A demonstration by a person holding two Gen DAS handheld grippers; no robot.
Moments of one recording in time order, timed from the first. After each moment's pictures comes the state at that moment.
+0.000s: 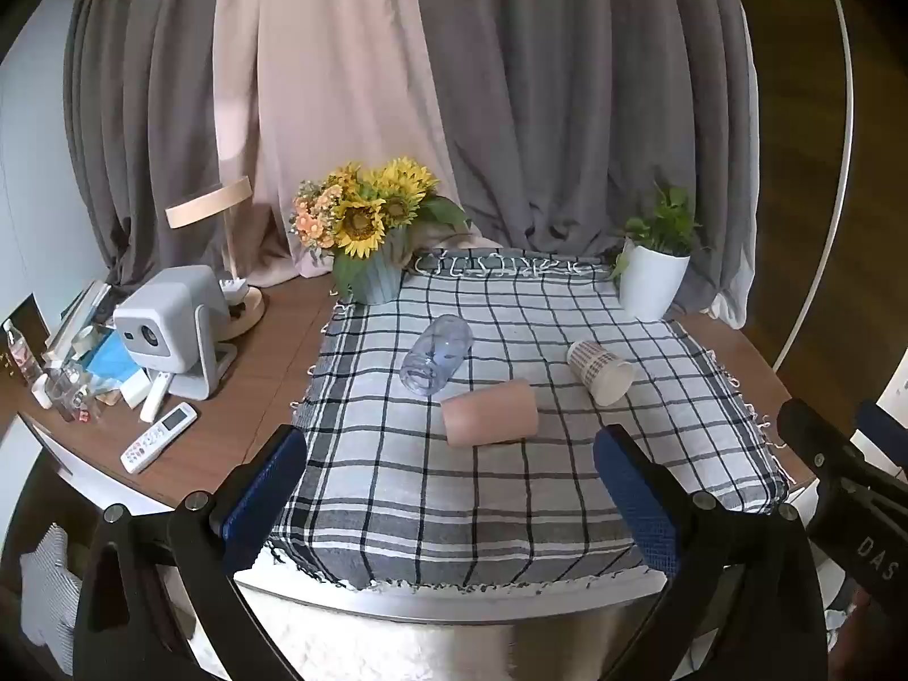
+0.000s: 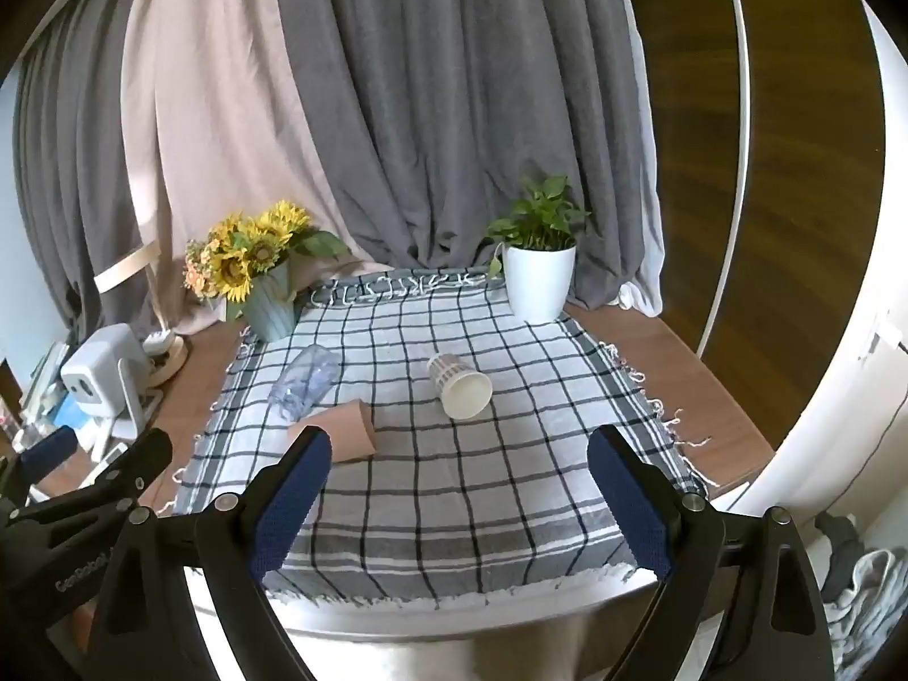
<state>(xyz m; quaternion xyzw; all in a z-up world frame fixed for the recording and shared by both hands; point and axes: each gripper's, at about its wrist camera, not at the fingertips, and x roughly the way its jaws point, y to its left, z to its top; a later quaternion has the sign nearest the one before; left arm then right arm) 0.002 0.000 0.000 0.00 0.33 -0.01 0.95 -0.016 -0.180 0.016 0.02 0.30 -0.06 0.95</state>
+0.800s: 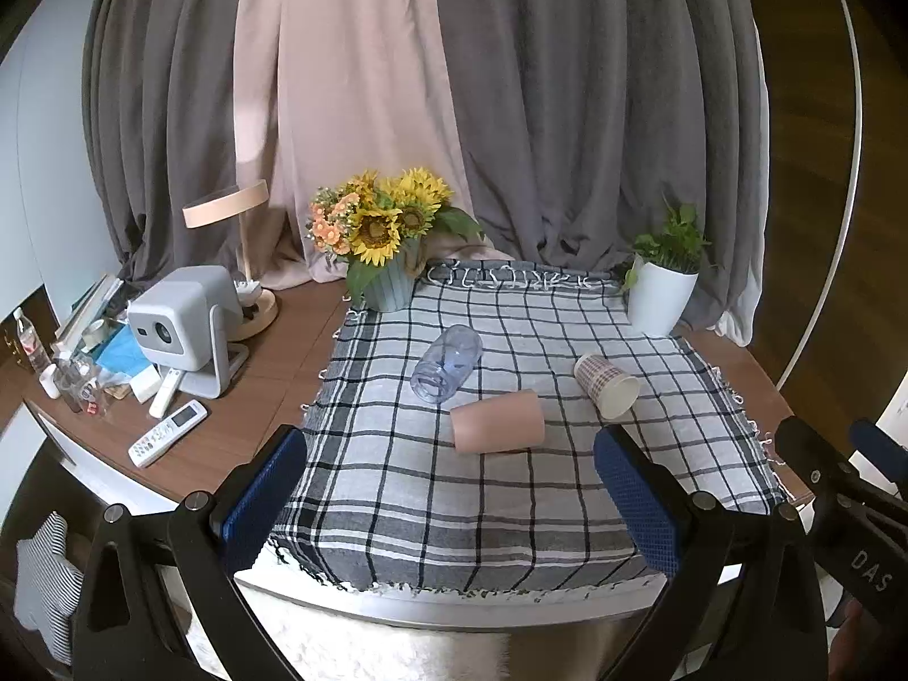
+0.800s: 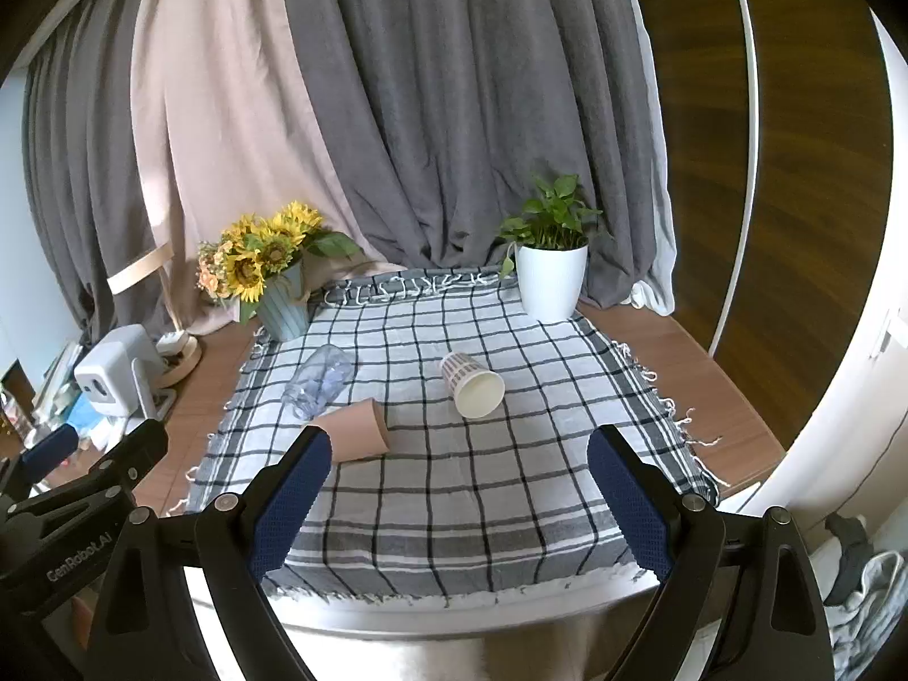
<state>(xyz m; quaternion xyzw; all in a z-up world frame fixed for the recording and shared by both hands) -0.009 0.006 0.006 -0.01 0.30 0.01 0.95 -0.022 -0.164 0.028 0.03 0.29 -0.05 0.95</state>
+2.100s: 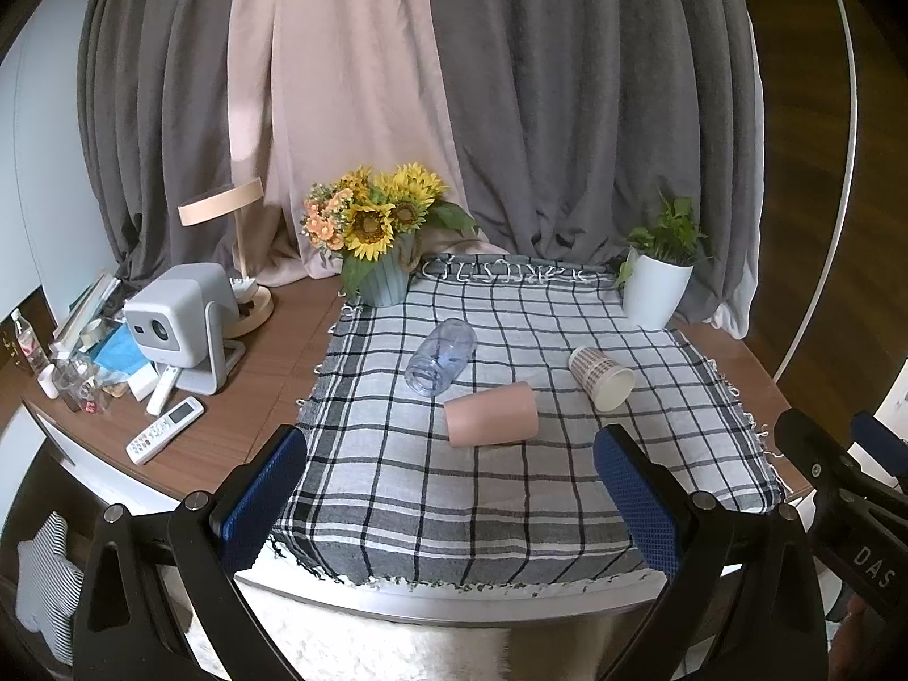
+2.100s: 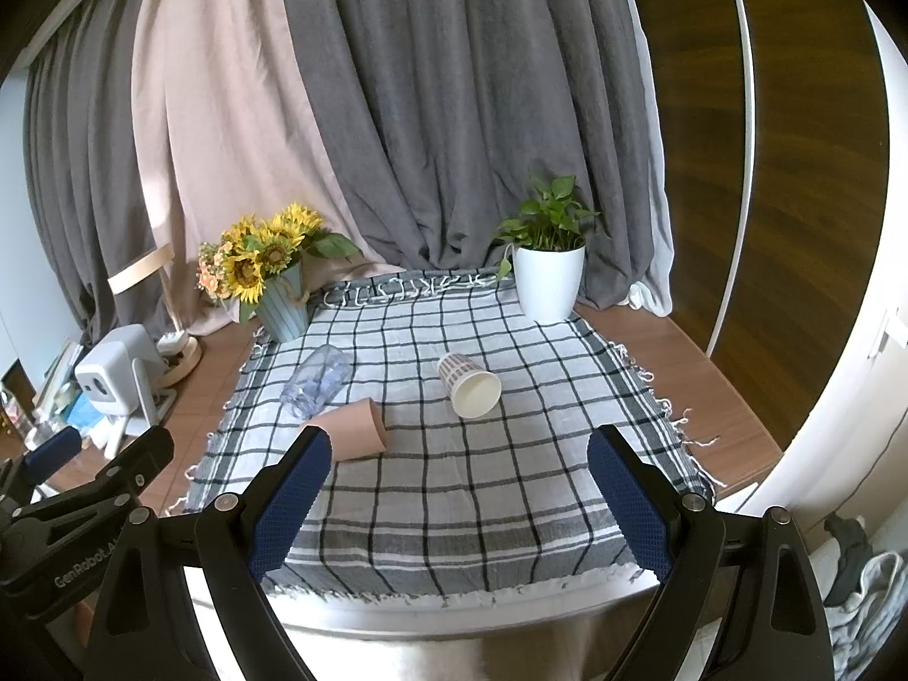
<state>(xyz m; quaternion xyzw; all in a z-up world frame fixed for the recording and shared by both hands) -0.015 0.001 0.000 -0.01 0.30 0.00 0.95 -0.025 -0.176 0.025 0.03 0.29 -0.05 0.95</state>
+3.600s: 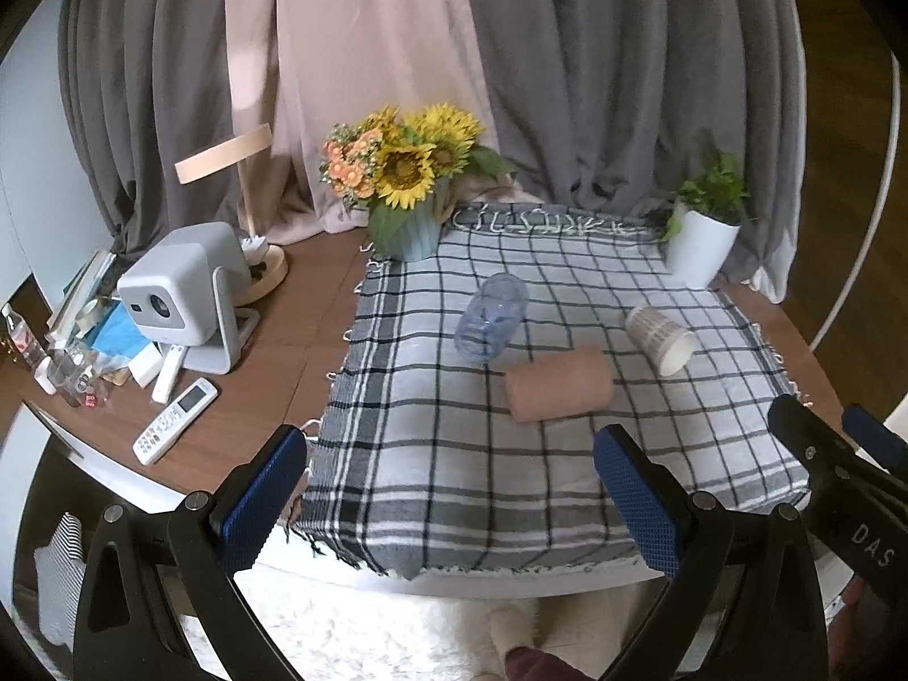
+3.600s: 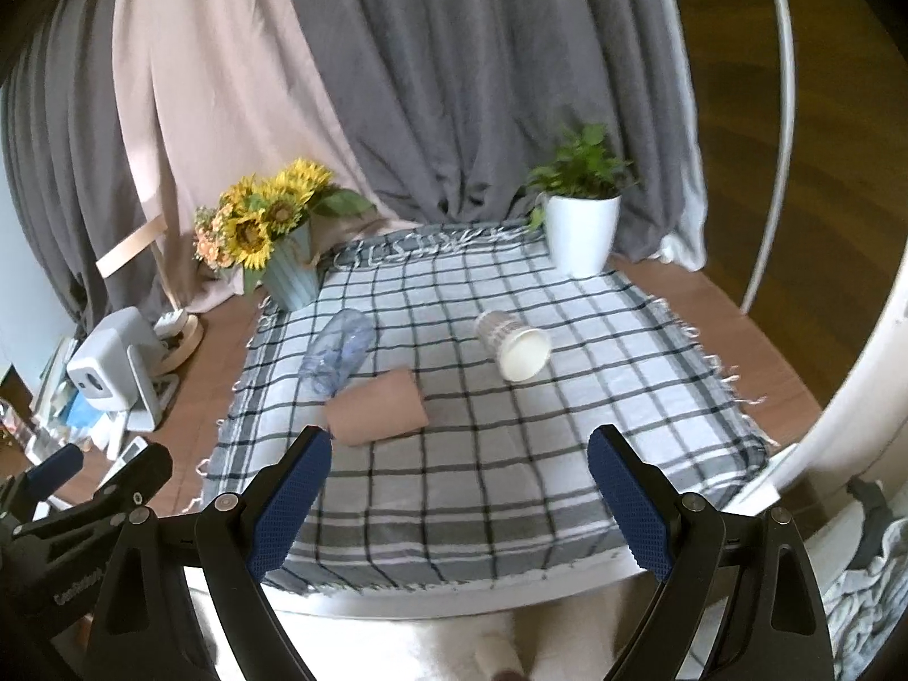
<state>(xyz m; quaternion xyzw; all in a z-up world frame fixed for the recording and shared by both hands) 0.045 0.058 -0.028 0.01 0.37 0.01 0.93 0.027 -0.138 -0.015 0.05 0.35 -0.03 0.94</state>
